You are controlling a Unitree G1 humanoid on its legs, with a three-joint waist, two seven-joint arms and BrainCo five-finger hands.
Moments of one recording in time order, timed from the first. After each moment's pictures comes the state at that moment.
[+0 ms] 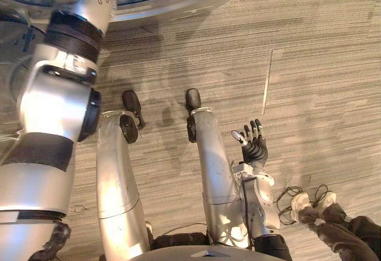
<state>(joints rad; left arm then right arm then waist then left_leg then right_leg) -1.58 0.39 -0.21 0.88 -1.23 -0.18 0.32 0.07 -0.01 0.03 0.02 0.52 -0.22 -0.19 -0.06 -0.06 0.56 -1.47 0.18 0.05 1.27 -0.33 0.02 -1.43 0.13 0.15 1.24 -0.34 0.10</state>
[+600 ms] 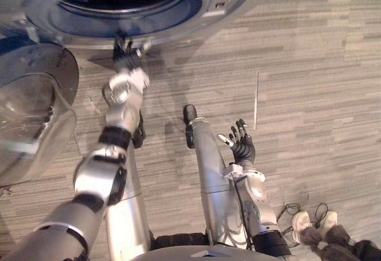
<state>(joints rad) -0.73 0.11 -0.07 0.61 -0.58 -0.16 0.28 0.03 -0.06 0.11 0.09 0.46 -0.19 -0.18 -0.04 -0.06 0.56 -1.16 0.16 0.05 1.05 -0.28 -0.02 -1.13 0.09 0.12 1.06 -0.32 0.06</state>
